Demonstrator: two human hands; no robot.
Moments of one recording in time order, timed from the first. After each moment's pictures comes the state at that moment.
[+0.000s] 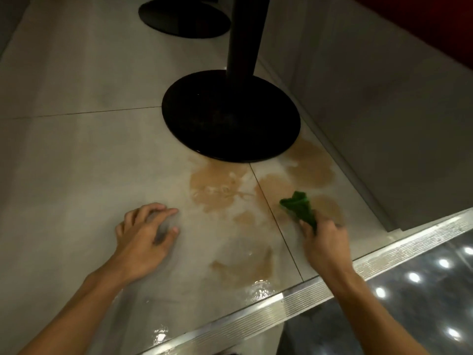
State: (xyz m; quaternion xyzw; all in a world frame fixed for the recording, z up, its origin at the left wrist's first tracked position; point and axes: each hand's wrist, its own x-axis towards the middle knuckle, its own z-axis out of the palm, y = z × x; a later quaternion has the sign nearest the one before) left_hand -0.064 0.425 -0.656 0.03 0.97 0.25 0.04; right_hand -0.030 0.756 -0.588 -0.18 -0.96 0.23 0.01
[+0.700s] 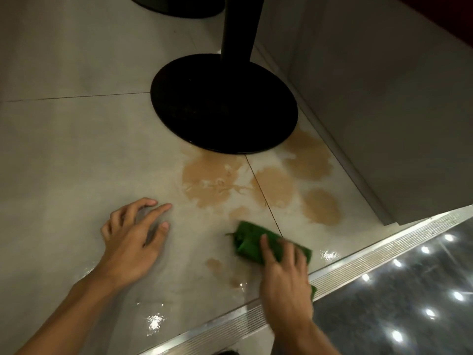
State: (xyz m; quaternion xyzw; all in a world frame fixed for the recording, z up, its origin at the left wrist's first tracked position) left_hand -0.060 0.429 -0.667 0.01 0.96 0.27 -0.01; right_hand 0.028 0.683 -0.634 -0.11 -0.99 0.06 -0.09
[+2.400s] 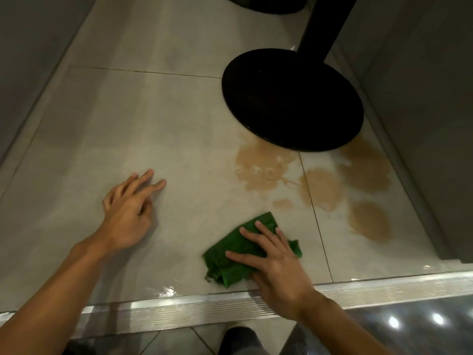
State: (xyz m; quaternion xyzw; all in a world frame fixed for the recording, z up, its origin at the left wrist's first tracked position) left_hand -0.019 0.350 -0.667 -0.11 0.96 0.24 0.00; right_hand 0.006 0.676 -0.646 0.33 -0.92 0.17 -0.14
